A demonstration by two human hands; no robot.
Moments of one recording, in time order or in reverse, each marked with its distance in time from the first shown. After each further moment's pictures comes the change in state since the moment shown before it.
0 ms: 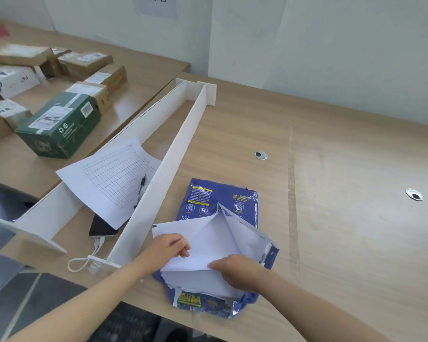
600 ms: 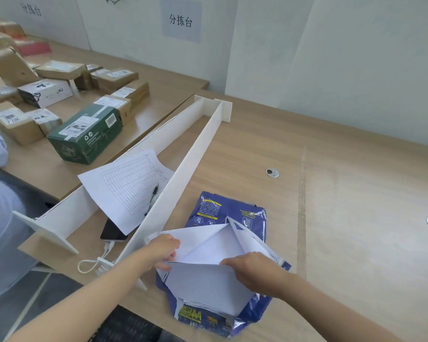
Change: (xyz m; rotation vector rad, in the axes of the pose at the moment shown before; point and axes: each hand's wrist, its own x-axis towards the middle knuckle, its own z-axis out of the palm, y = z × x) left_hand 0.009 0.026 -0.018 -0.222 0.151 -0.567; right_hand -0.037 -0.003 -0.066 -0.041 0.186 -0.095
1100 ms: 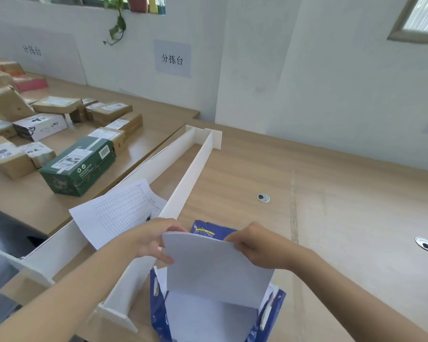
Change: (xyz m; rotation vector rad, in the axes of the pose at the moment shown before) left_hand -0.071 0.098 -0.047 -0.142 -0.213 0.211; right_hand -0.003 0.002 -0.121 0.186 0.181 -0.025
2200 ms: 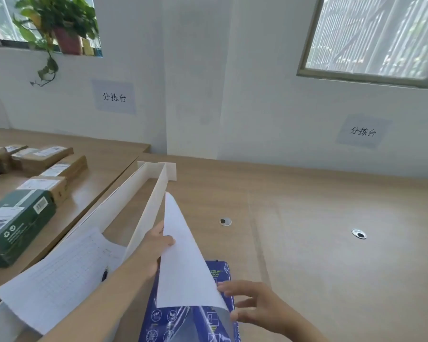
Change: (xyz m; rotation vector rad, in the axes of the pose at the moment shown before) left_hand 0.018 0.060 0.053 -0.097 -0.017 0.363; right_hand -0.066 0.025 0.048 0.720 0.275 0.330
